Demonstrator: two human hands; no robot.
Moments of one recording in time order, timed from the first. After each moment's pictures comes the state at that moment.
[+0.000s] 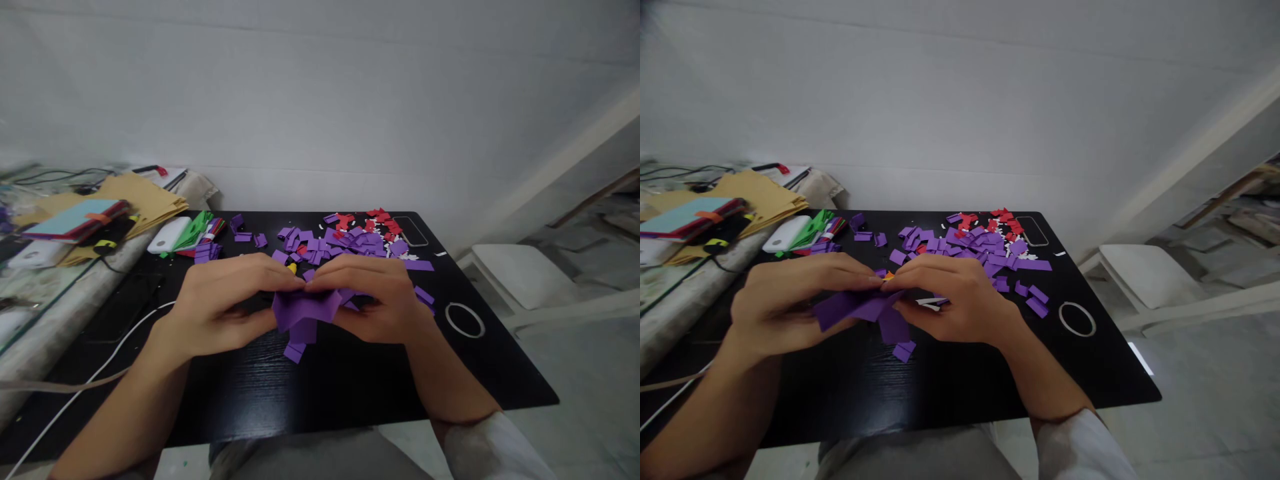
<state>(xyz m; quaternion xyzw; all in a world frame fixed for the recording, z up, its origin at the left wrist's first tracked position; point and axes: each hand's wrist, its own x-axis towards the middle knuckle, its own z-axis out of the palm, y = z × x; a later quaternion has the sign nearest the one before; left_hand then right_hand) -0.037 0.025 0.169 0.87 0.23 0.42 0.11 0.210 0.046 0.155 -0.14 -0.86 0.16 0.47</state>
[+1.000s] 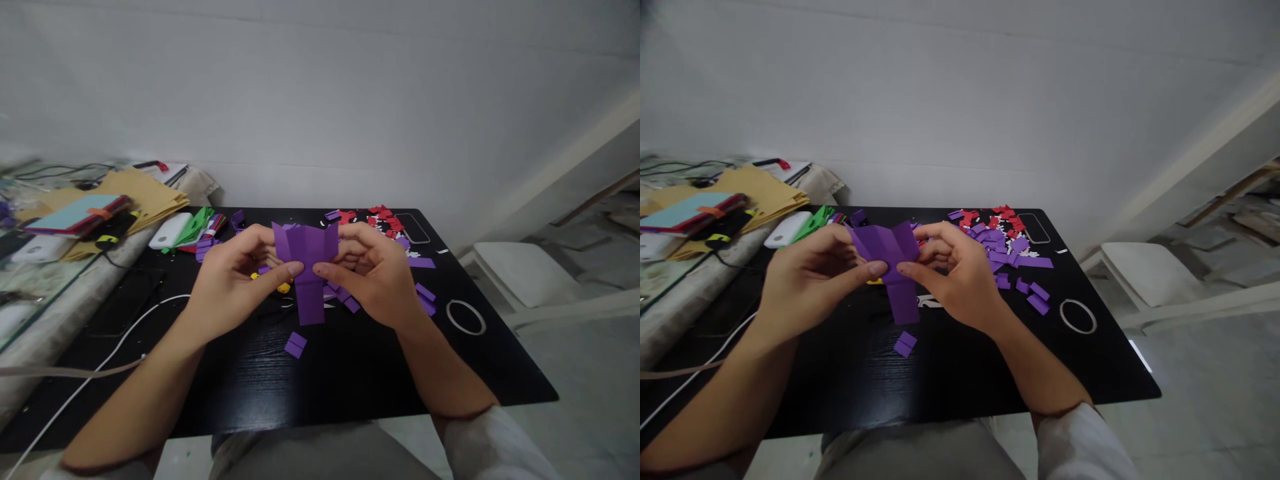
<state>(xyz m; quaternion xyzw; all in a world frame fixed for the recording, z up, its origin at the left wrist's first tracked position) -0.017 0.034 0.151 0.72 0.35 0.52 0.30 0.195 0.048 0.145 -0.30 -0.65 0.47 0.52</state>
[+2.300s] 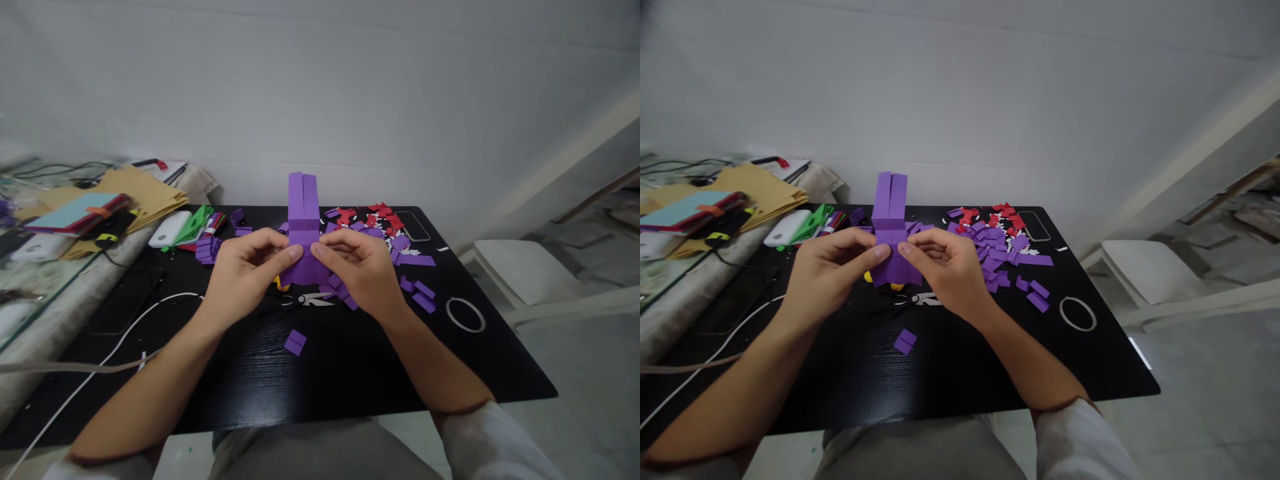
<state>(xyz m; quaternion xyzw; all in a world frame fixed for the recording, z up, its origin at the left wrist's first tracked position) -0.008 0.043 0.143 0.63 0.44 0.53 0.36 0.182 0.057 0.139 -0.35 -0.58 0.50 0.54</state>
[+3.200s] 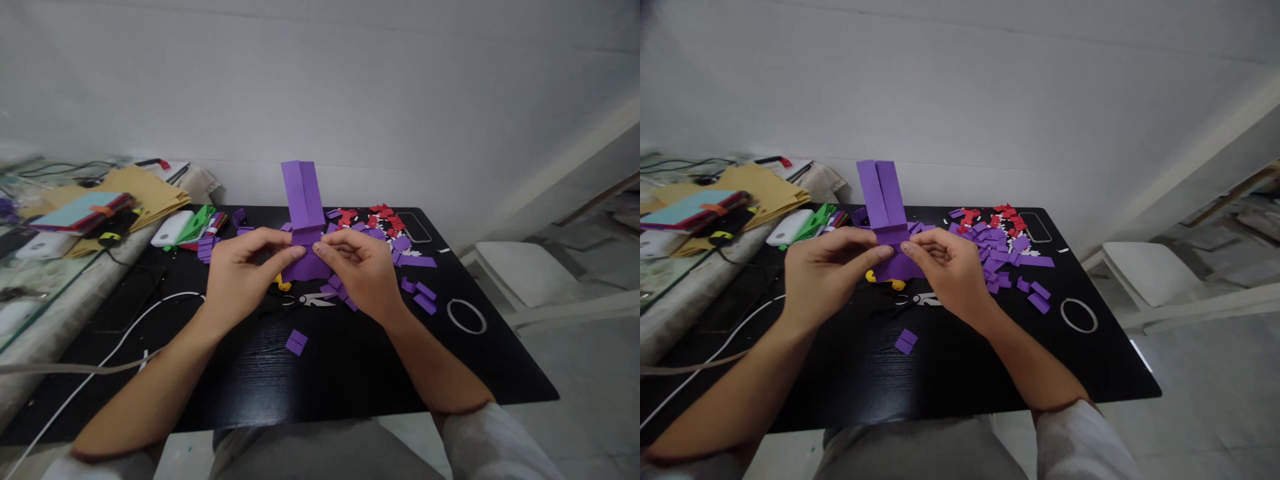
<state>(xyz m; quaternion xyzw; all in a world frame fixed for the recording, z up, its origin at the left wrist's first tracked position) -0.009 0.043 0.136 0.67 0.44 0.57 0.19 0.180 0.058 0.134 -0.36 -0.61 0.44 0.55</state>
